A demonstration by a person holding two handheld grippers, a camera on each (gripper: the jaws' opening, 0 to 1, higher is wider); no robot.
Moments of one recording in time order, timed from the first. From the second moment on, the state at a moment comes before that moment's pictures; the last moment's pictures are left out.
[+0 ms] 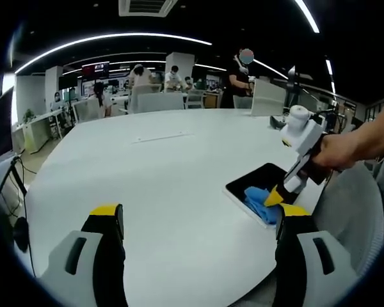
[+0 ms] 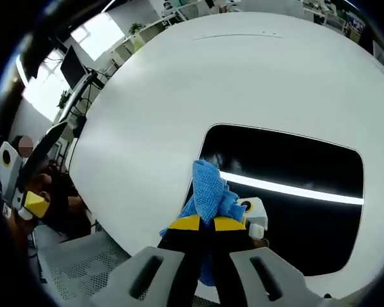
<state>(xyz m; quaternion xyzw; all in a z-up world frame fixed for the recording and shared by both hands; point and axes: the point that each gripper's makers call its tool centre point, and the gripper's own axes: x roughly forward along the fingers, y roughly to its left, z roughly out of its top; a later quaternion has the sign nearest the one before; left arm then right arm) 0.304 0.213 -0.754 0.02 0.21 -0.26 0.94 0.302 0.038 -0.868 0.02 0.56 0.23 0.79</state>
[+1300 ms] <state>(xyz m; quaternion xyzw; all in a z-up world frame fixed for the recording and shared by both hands) 0.304 0.201 -0.758 0.00 0.21 -0.26 0.94 0.377 0.049 -0.869 -0.02 0.55 0.24 0.80</state>
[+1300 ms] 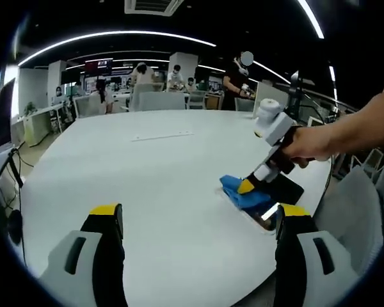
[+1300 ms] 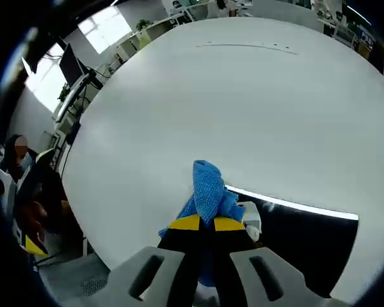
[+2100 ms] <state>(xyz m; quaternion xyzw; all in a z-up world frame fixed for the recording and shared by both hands) 0.305 0.197 -0.762 0.00 0.22 -0.27 0.94 0.402 0.050 -0.867 -0.02 0.55 0.23 0.80</state>
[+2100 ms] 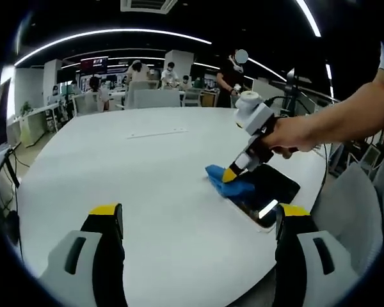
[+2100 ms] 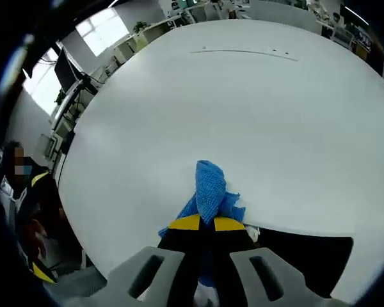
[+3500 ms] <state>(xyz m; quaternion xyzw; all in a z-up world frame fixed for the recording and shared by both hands) 0.307 0.190 -0.760 0.01 0.21 -0.27 0.94 0.400 0.016 -0.869 -0.02 0.54 0.22 0.81</state>
